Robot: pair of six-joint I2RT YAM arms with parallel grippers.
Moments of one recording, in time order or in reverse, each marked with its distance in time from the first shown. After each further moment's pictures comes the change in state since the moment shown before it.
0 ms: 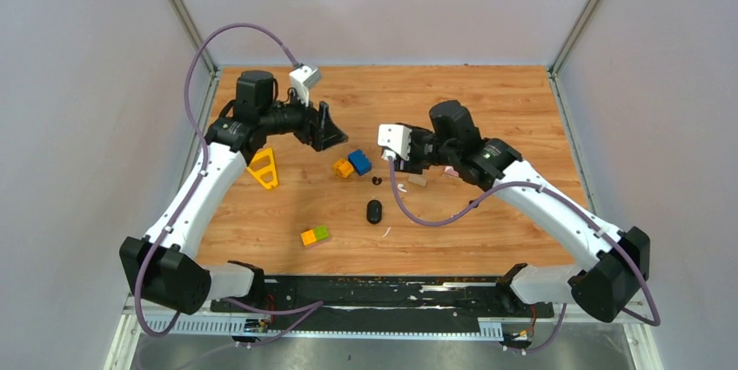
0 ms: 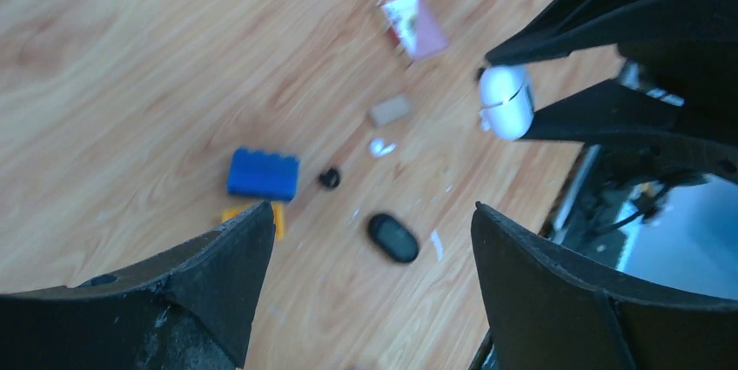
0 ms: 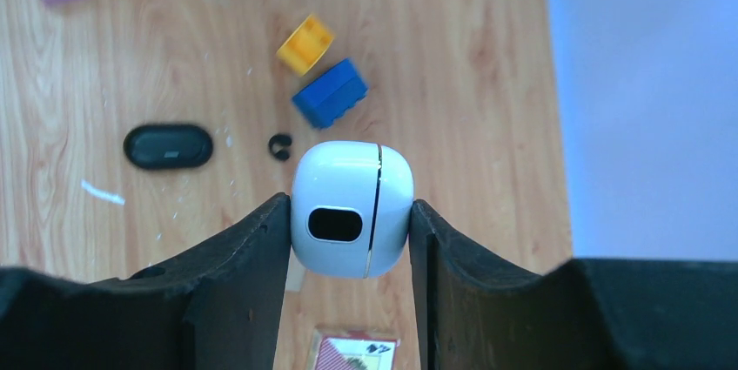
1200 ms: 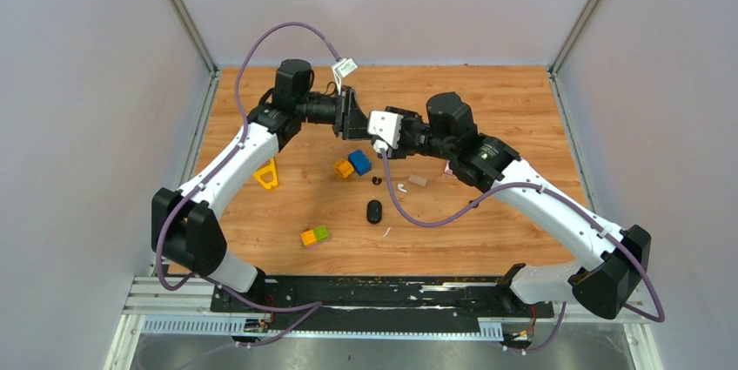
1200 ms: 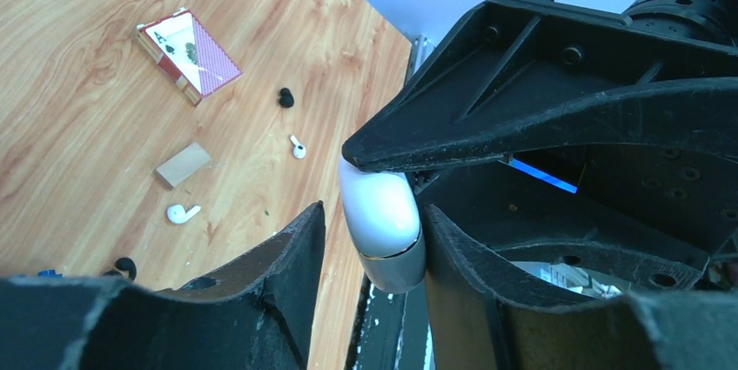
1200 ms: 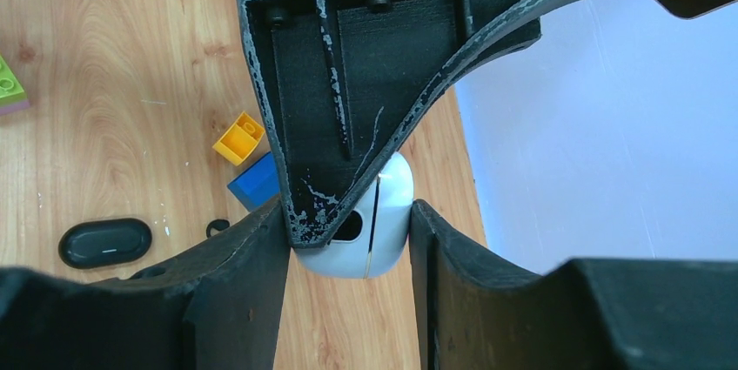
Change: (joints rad) left arm -0.150 0.239 0.078 0.348 0.380 -0.436; right arm 0.075 -0.010 0.096 0.194 0.050 0.063
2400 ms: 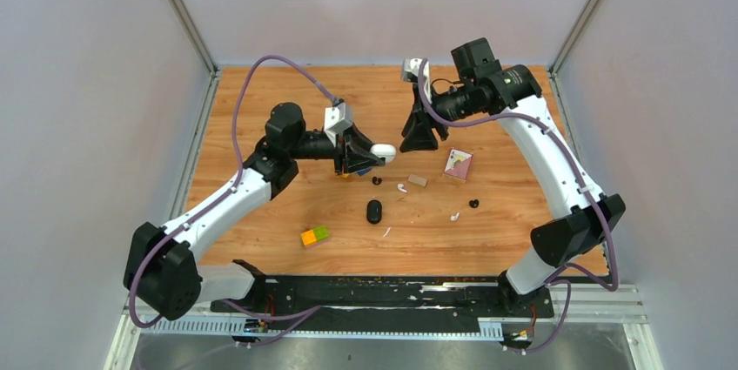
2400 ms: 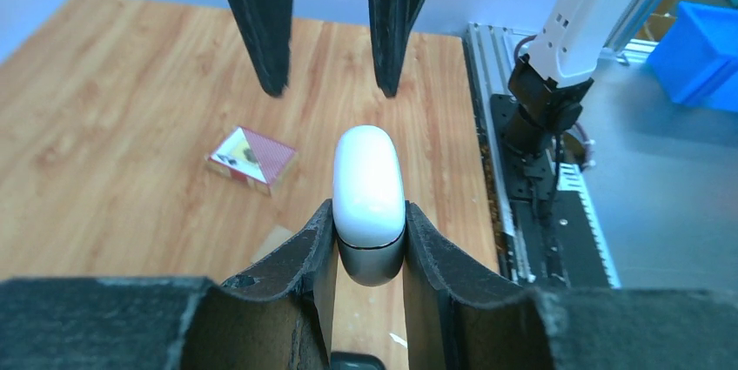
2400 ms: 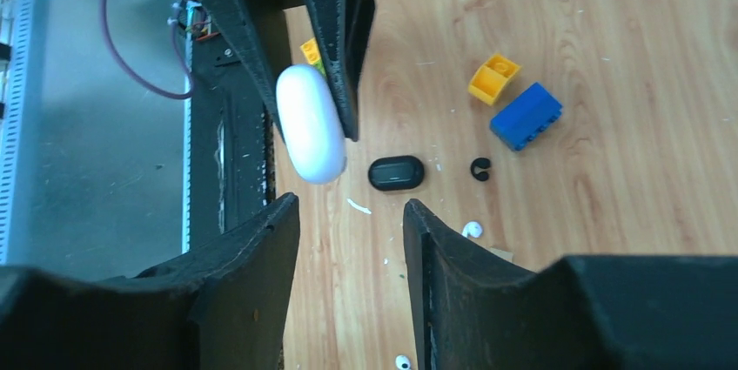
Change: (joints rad) left arm -0.096 -0.255 -0.390 0.415 -0.040 0.349; right arm -0.349 0.318 0.590 -0.871 -0.658 0.210
